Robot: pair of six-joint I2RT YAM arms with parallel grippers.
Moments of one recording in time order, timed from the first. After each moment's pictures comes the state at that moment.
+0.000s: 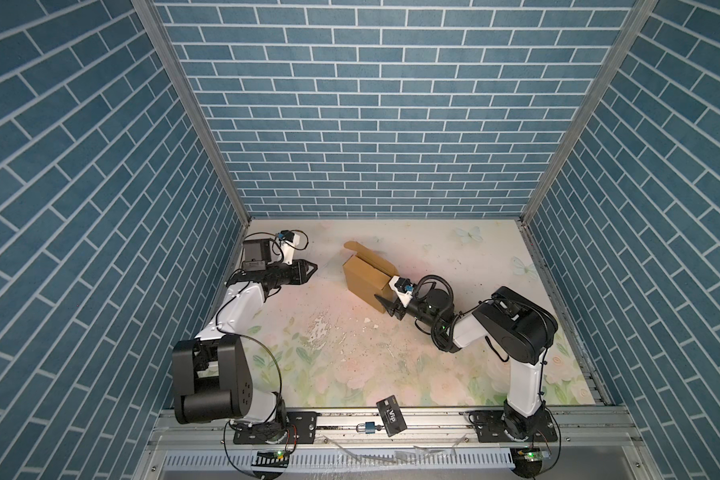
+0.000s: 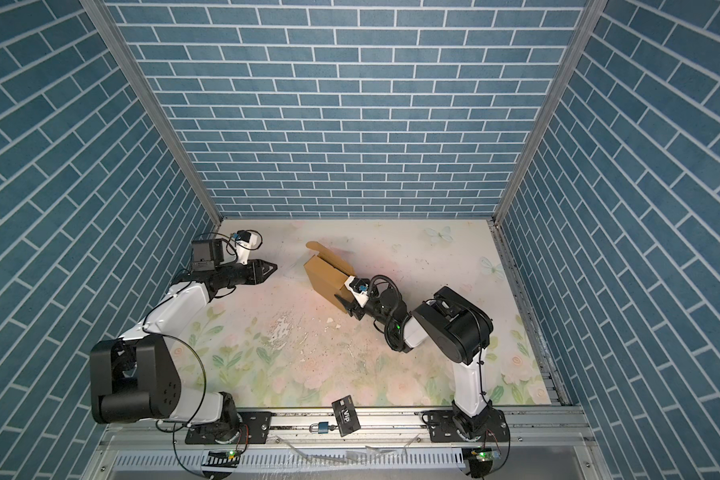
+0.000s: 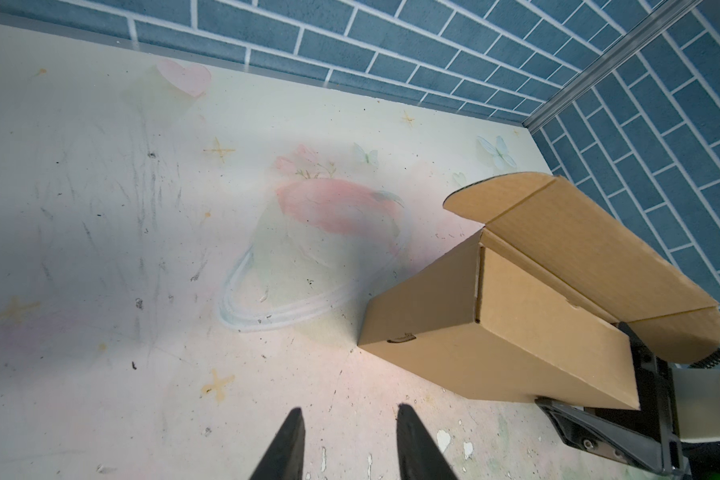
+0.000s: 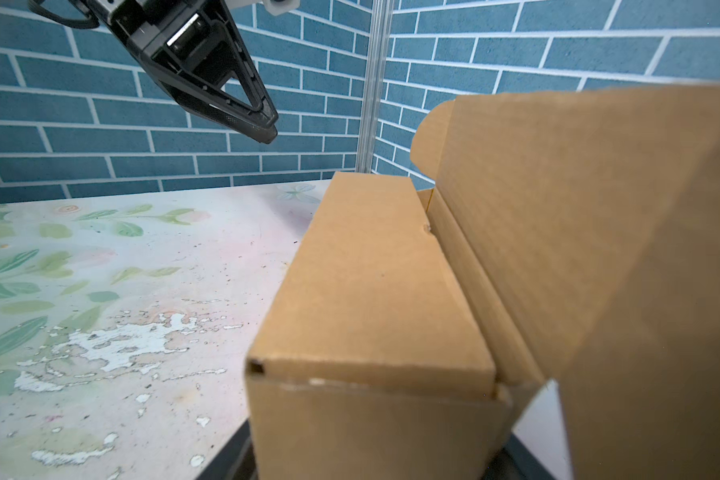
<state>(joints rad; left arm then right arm) 0.10 1.44 0.97 -0.31 0.66 -0.04 0.75 1.95 0.64 1.27 -0.27 -0.16</state>
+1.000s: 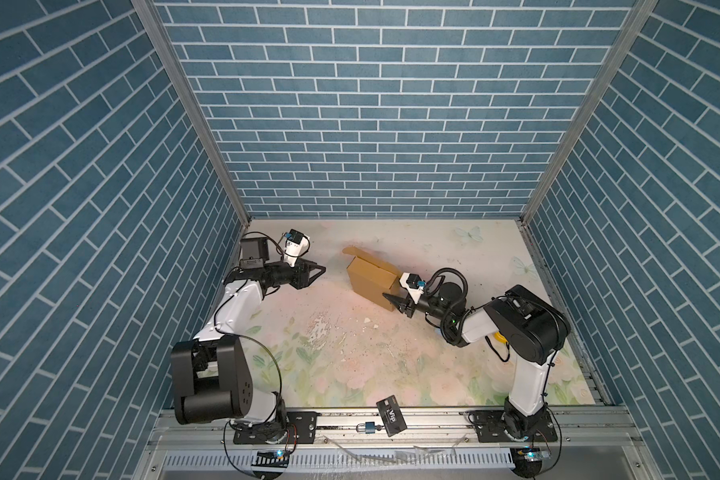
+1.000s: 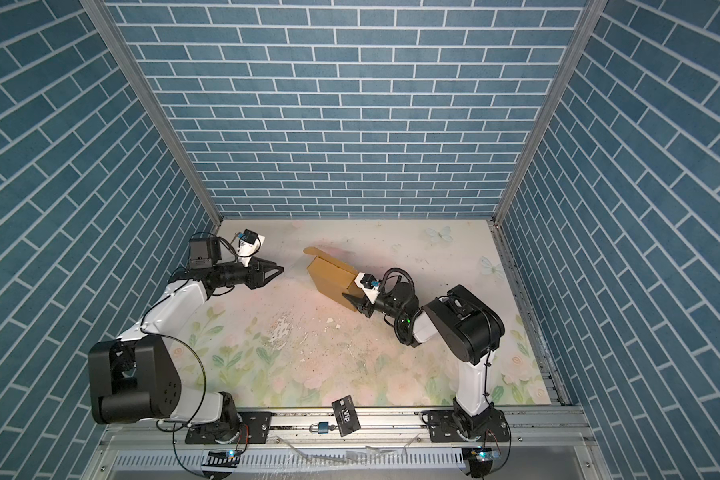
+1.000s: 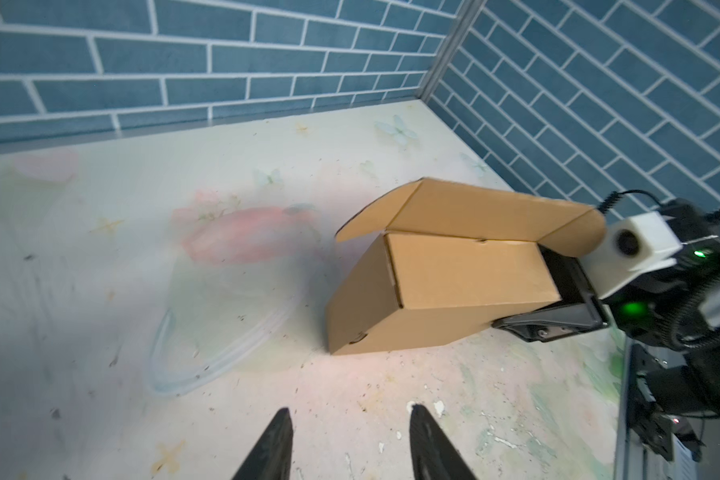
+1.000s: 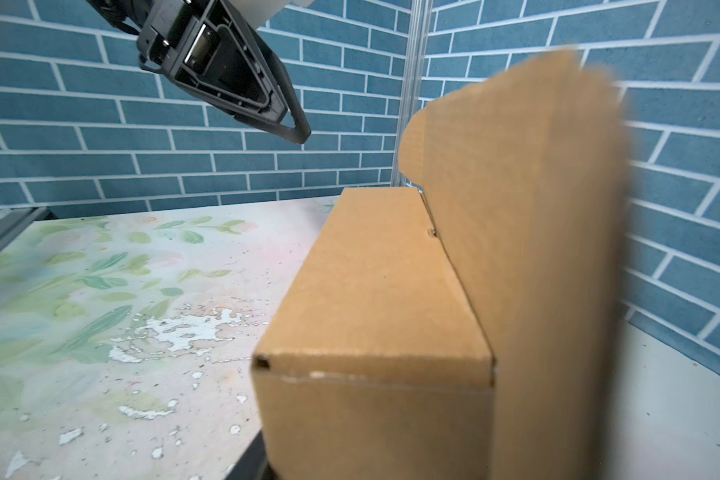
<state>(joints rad) 0.11 1.44 1.05 -0.44 0.96 0.37 0.64 1.90 0.61 1.27 -0.56 -0.11</state>
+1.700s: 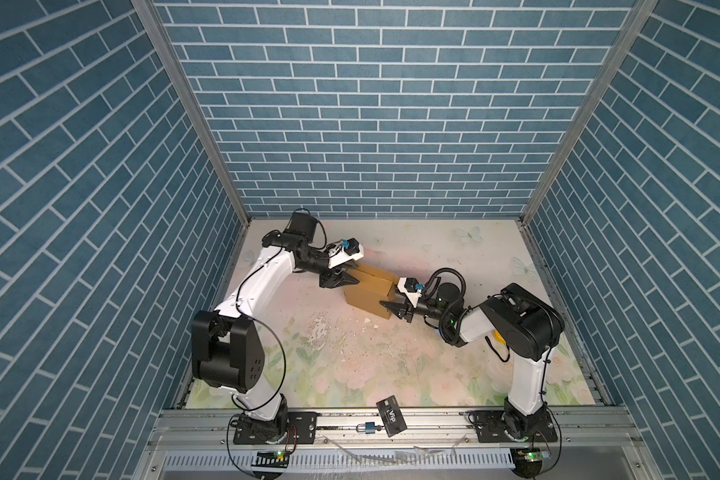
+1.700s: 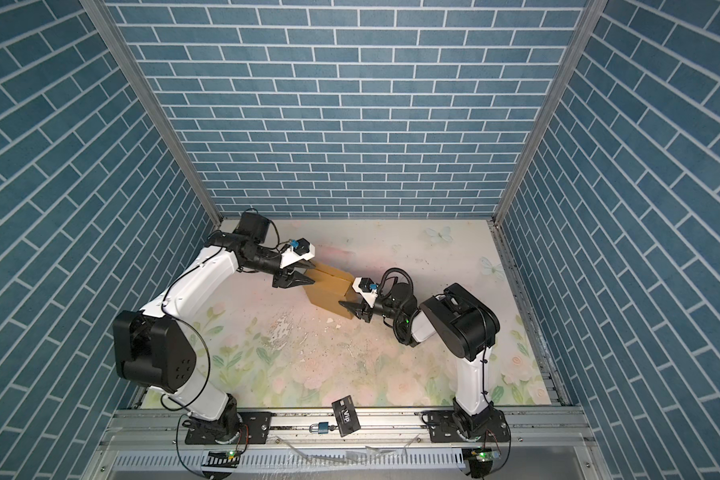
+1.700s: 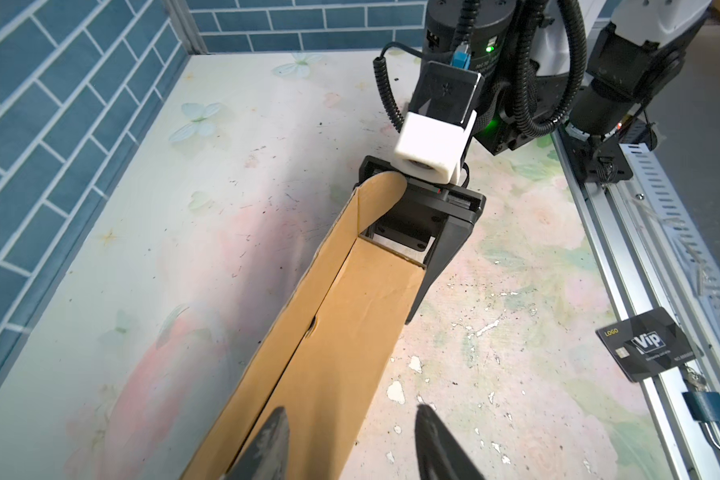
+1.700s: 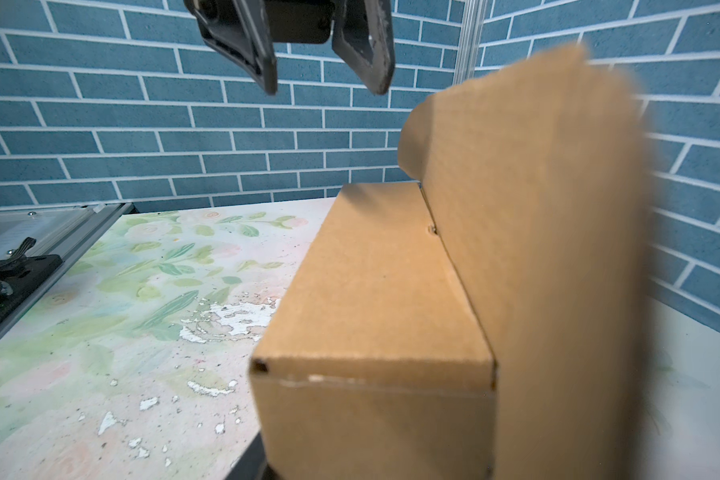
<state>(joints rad) -0.23 1.65 1.46 -0.96 0.86 1.14 0.65 1.95 0.63 1.28 -0.68 -0.08</state>
